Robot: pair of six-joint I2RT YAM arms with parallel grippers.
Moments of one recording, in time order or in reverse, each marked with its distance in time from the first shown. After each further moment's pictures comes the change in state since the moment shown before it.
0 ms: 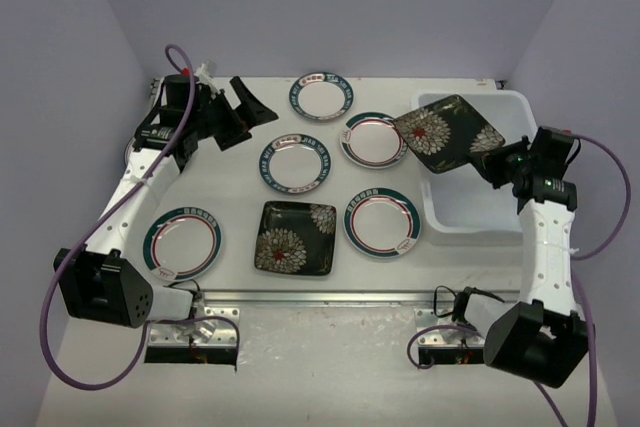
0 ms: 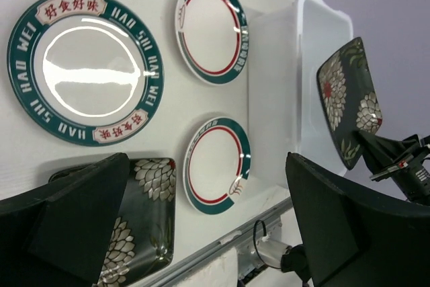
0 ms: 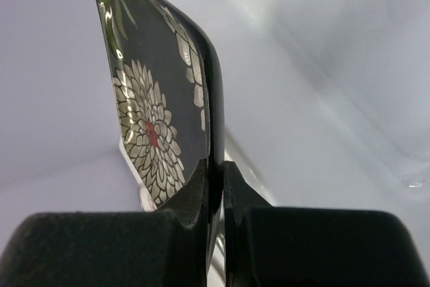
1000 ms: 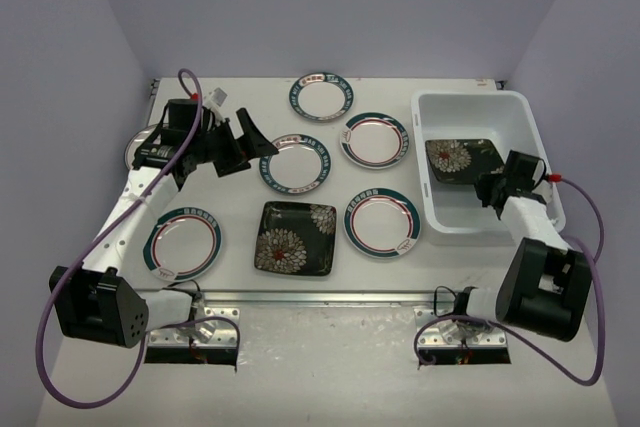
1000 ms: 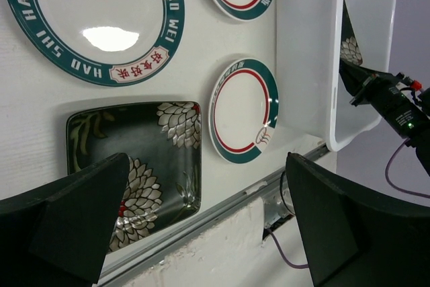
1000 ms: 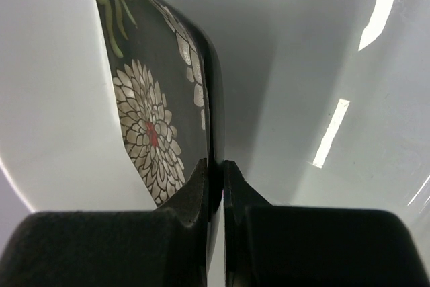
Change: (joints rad) left arm -0.001 -0.098 -0.147 -0.111 0.073 0.131; right arm 0.004 0.248 -0.302 0.403 0.387 0.256
